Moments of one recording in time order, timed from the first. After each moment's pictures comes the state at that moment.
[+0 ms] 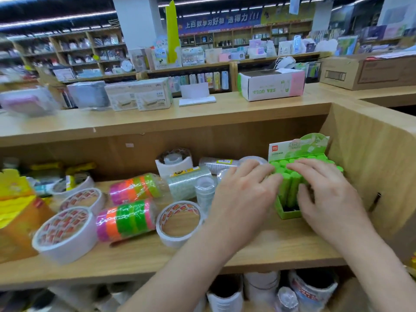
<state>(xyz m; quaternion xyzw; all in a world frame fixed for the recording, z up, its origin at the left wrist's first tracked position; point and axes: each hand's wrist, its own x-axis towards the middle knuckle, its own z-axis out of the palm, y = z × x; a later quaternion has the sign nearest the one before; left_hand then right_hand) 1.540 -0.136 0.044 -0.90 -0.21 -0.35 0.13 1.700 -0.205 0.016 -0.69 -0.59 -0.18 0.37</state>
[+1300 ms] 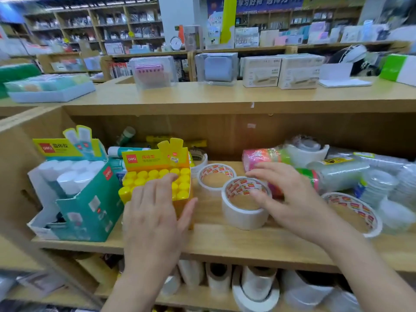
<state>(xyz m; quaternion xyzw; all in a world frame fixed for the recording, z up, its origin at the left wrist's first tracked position) 1.153 -0.051 0.012 -0.73 -0.54 -0.39 0.14 1.395 -0.069 0.023 -0.60 -0.72 0.02 0.33</state>
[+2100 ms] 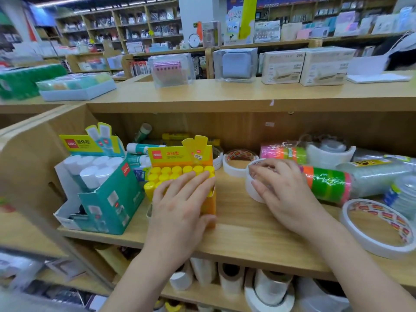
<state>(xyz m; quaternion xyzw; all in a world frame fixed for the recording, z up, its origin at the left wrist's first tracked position) 1.148 -0.034 0.010 -0.84 -0.47 -0.26 0.12 1.380 -0.028 -0.002 -0.61 -0.72 -0.02 0.33</state>
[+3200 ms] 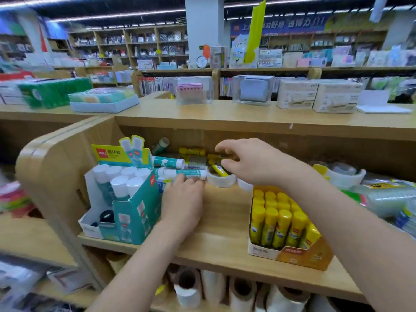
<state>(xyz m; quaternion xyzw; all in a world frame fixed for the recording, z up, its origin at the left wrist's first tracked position) 1.127 0.031 0.022 -0.80 -0.57 -0.15 0.11 1.287 0.008 0.125 -0.59 -0.80 0.04 0.14</state>
